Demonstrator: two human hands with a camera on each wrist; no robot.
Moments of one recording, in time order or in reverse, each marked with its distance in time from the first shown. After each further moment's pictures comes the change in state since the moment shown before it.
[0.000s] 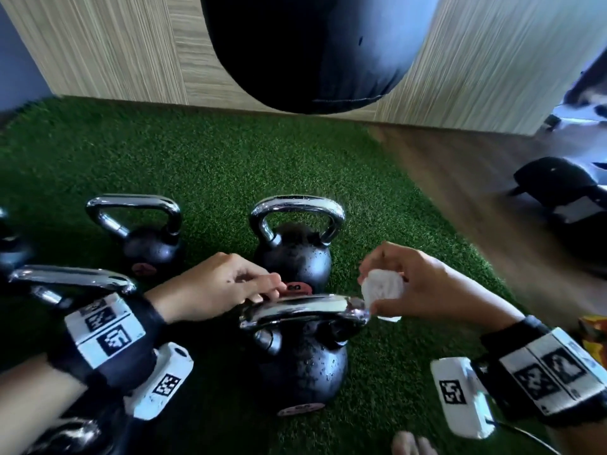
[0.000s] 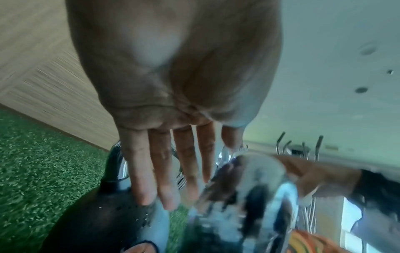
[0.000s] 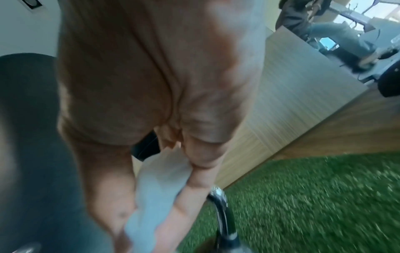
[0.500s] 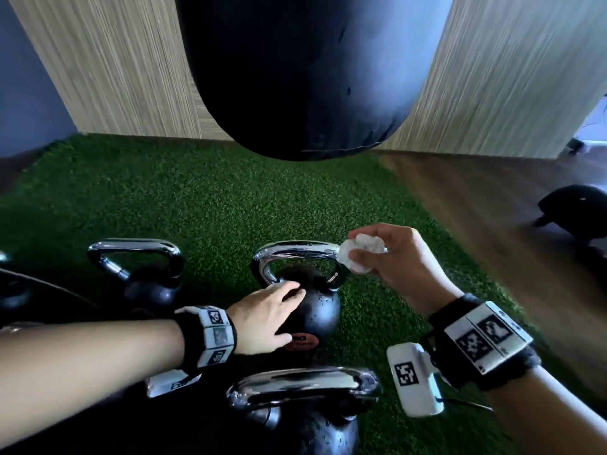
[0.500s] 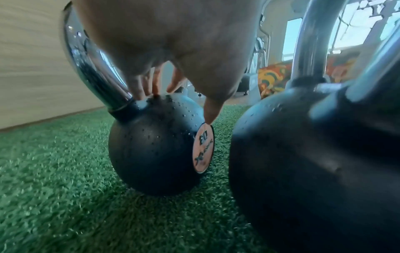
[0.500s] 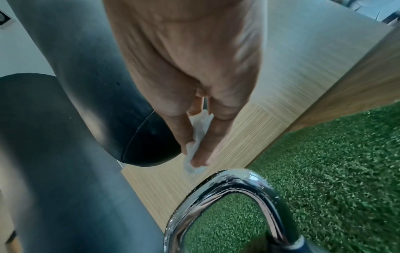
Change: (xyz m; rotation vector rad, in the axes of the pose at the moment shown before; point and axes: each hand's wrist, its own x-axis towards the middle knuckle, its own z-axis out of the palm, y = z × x) left_hand 0.112 -0.055 0.037 0.757 -0.014 0.172; right_hand 0.119 0.003 -0.015 0.432 0.372 -0.014
